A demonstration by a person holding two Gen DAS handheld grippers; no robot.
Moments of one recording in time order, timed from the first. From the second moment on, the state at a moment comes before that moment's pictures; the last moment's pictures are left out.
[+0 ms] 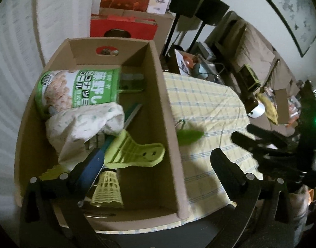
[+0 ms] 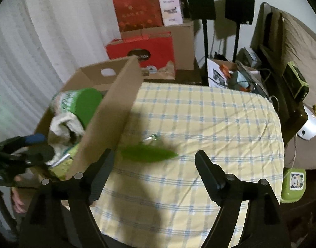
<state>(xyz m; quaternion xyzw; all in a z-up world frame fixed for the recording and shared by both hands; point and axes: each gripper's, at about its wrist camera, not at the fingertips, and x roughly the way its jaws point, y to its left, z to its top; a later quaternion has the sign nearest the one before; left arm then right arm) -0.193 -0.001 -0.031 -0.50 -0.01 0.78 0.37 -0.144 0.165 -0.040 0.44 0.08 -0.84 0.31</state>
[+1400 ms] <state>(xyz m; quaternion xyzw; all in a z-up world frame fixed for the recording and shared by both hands) -0.228 0.020 -0.044 -0.53 -0.03 0.77 0.36 -0.172 0.086 -0.156 0.42 0.33 -0.70 0.47</state>
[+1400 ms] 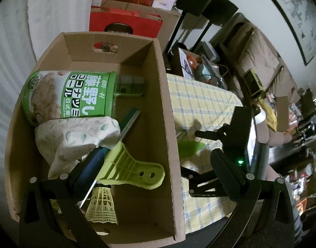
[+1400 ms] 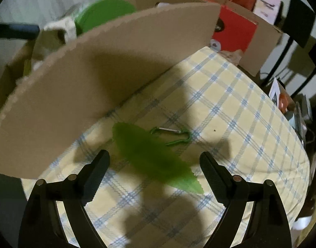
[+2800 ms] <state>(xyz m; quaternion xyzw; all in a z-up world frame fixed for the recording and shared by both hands) -0.210 0.032 -0.032 -0.52 -0.01 0.76 0.39 -0.185 0.132 -0.132 0.44 0.18 -0.78 0.42</state>
